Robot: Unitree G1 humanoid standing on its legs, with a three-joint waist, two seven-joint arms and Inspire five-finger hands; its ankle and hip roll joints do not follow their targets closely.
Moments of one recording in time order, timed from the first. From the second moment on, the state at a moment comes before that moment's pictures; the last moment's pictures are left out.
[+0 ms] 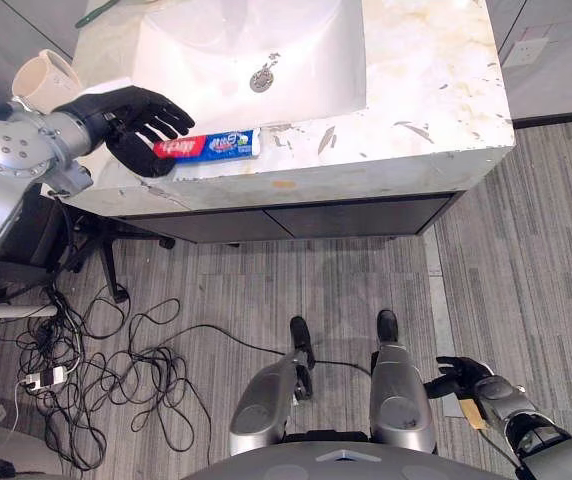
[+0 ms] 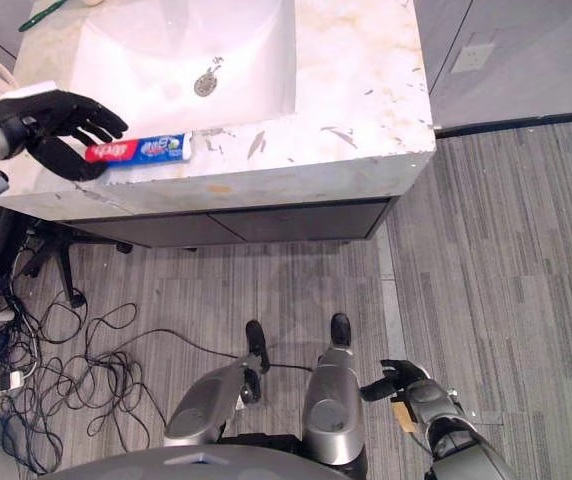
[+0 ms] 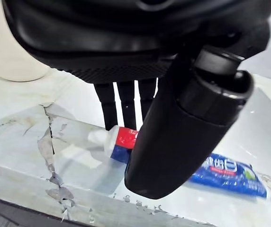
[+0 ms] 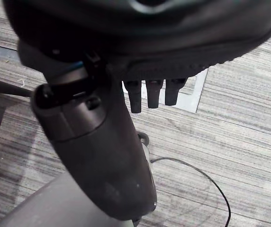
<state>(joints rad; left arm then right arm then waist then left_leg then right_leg) -0.82 1.25 -0.45 0.21 -0.33 0.22 -0.43 -0.17 -0.52 0.32 1.12 0.15 0.13 0.04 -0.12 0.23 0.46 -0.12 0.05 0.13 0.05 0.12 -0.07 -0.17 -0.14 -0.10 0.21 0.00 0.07</state>
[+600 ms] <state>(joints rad) -0.81 1.21 -0.45 0.21 -0.35 0.27 -0.44 -0.18 -0.52 0.31 1.12 0.17 0.14 0.03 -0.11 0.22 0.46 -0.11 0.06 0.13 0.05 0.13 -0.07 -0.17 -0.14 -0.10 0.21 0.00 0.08</state>
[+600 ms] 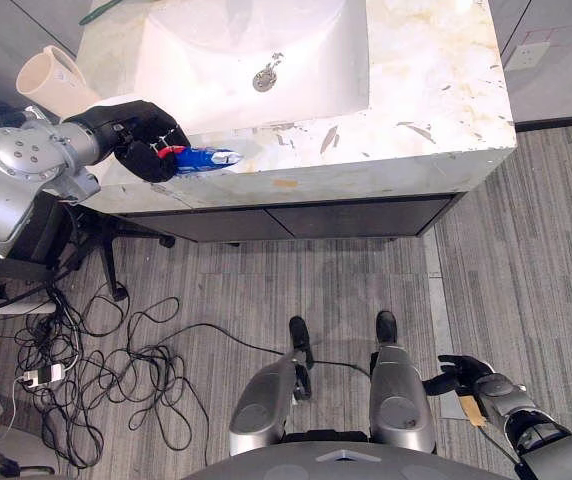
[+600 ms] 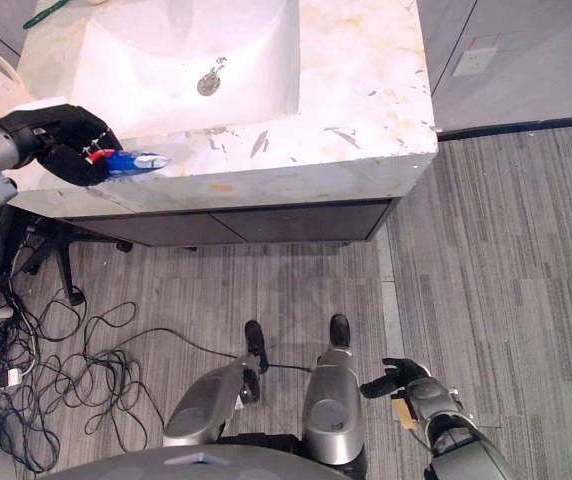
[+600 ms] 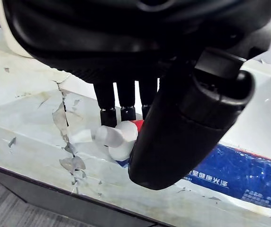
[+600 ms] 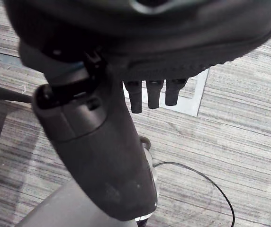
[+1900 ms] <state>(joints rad) -0.61 1.08 -0.19 0.15 -0.79 0.40 -0.20 -0.30 -1.00 -0.34 0.39 0.47 -0.10 -0.42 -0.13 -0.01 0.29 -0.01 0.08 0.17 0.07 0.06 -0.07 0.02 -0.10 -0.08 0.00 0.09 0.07</state>
